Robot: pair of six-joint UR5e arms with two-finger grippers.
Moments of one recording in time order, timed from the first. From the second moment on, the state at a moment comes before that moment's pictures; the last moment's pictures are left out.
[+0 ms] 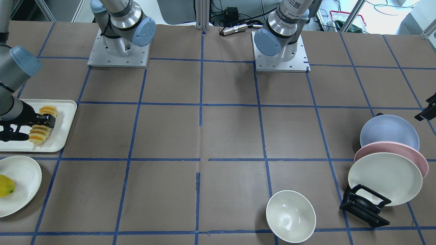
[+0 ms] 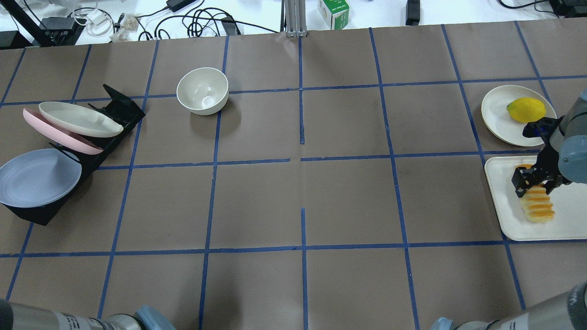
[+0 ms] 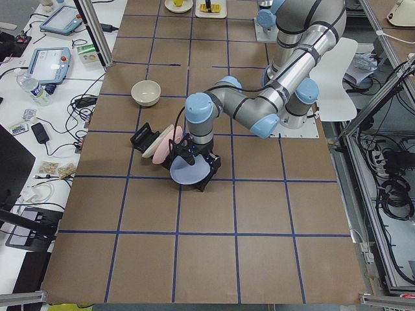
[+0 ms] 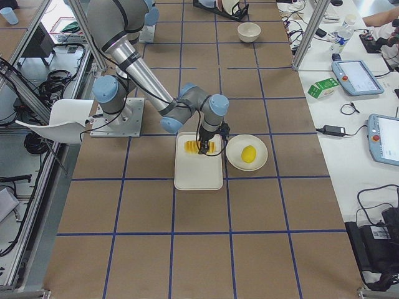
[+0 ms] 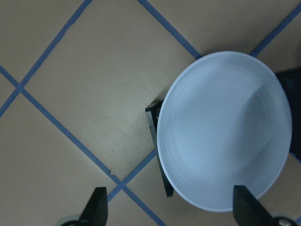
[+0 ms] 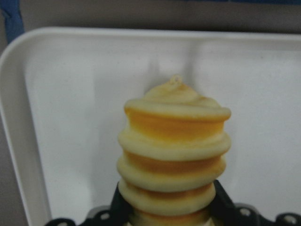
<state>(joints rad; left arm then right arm) -0.71 -1.85 -1.69 -1.16 1.66 0.09 0.97 -1.26 2.04 -2.21 -1.77 -0.61</state>
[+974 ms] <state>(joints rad) -0.70 -1.96 -1.71 -1.09 1.68 0.10 0.97 -1.29 2.04 -2.20 -1.78 -0.61</state>
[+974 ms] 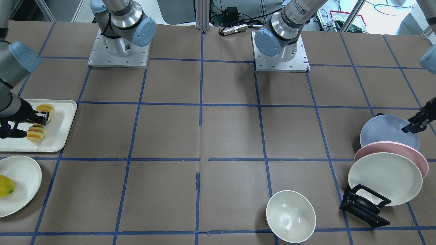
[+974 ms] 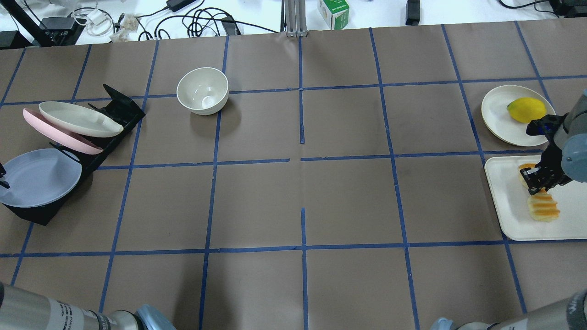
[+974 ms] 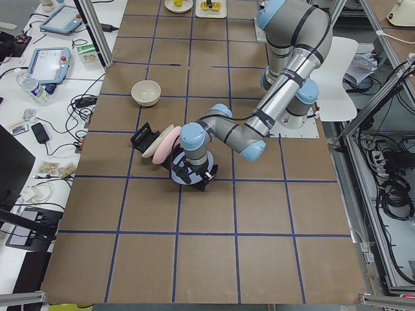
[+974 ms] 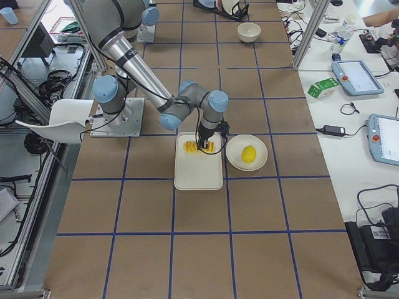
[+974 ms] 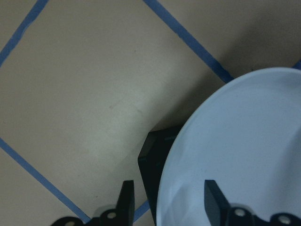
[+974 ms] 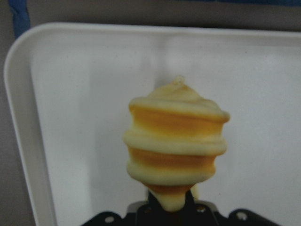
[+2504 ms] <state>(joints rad) -0.72 -1.66 -1.51 -1.55 1.77 0.14 0.98 -1.33 2.02 -2.16 -1.78 -0.61</state>
